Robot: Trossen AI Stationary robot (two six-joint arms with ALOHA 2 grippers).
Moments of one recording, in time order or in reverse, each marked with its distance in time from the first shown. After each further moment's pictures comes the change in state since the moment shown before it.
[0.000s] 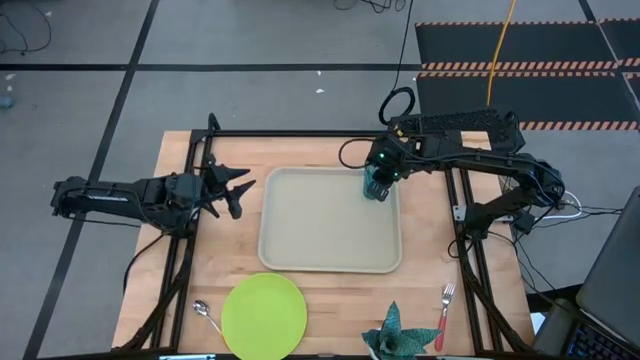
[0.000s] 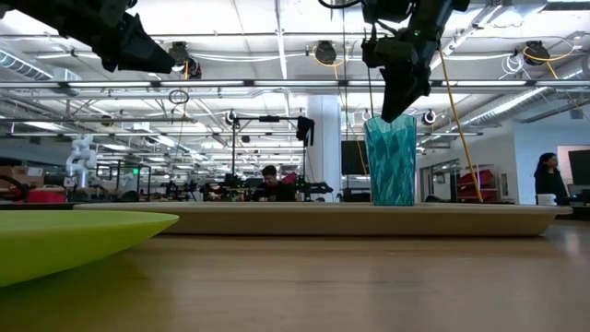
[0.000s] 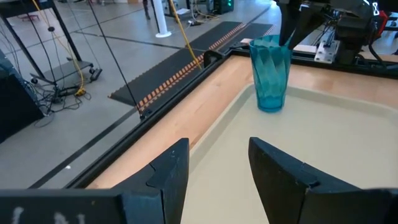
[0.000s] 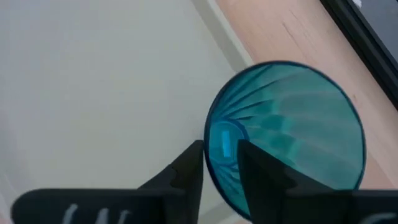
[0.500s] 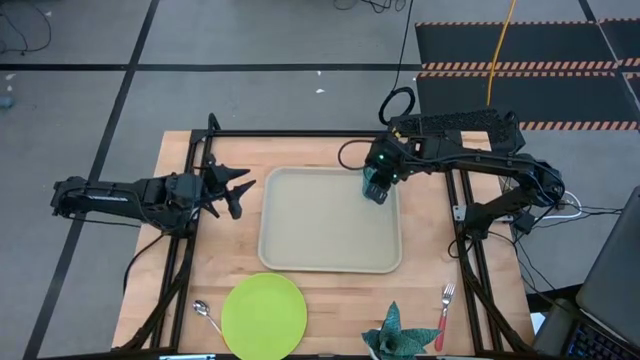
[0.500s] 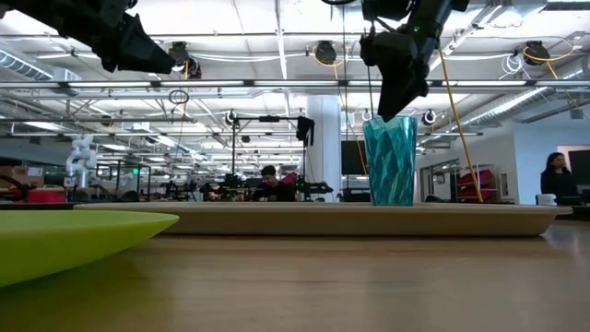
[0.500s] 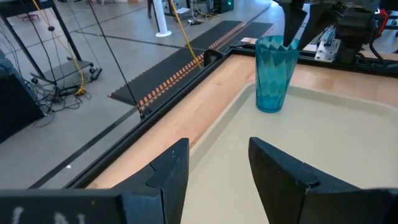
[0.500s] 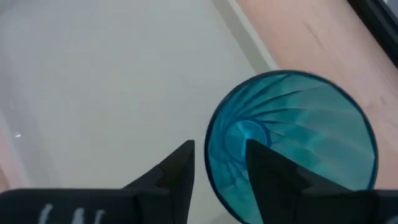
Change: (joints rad) left arm 0.000 0.000 0.000 -0.004 0.000 0.000; right arm 0.016 0.000 0.000 0.019 -0.058 0.017
